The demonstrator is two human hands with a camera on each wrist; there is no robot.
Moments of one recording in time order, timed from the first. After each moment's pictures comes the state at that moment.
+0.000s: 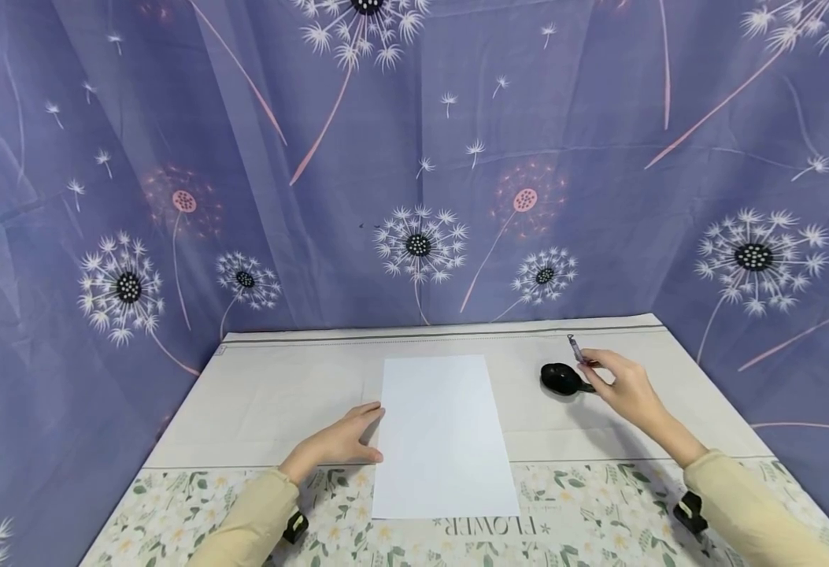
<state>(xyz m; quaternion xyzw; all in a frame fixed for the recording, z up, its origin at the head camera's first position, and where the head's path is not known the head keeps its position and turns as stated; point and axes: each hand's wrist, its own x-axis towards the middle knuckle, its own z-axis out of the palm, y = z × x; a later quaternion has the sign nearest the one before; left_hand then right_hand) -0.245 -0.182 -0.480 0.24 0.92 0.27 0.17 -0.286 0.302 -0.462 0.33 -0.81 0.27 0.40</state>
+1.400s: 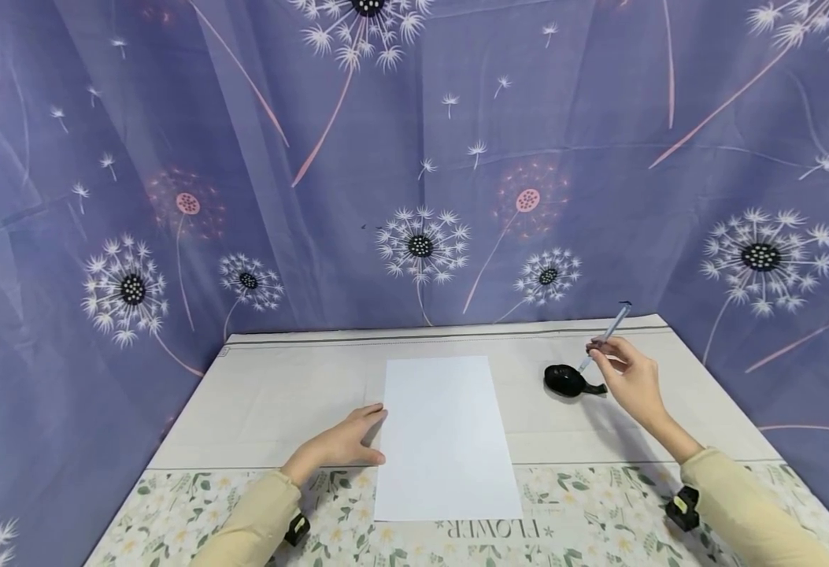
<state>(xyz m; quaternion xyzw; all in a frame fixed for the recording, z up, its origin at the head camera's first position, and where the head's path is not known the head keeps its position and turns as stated) -0.245 -0.183 -0.481 0.24 0.92 0.27 0.18 -0.274 0.282 -0.439 0.19 -0.79 0.45 0.37</state>
